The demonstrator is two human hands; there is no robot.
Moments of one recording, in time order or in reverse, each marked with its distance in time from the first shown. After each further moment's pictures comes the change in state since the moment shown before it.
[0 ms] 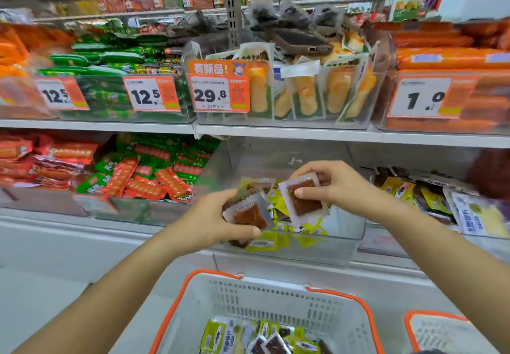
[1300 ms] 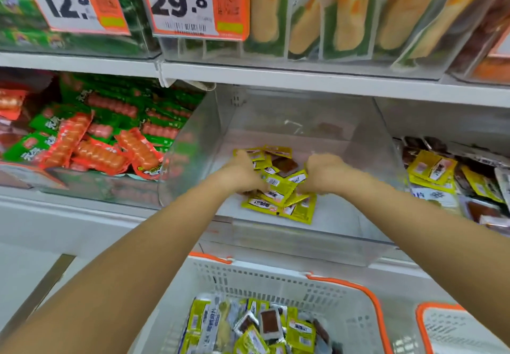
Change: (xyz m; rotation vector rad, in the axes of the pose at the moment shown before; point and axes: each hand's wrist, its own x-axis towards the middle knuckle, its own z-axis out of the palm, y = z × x) left_hand 0.162 -0.081 0.054 0.329 -0.046 -0.492; right_hand 0.099 0.102 0.039 -1.067 -0.217 0.506
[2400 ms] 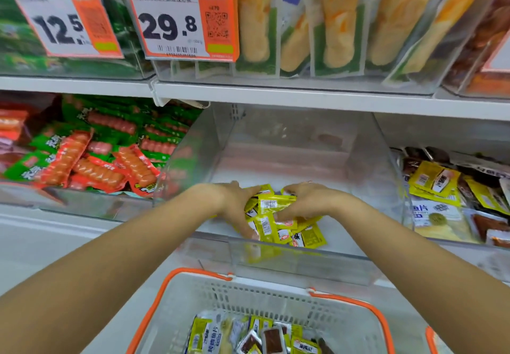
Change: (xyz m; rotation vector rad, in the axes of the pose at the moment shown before) left_hand 0.003 -0.015 -0.010 0.677 -0.349 0.218; right_hand 0.013 -0.001 0.024 0.397 -0.251 -0.058
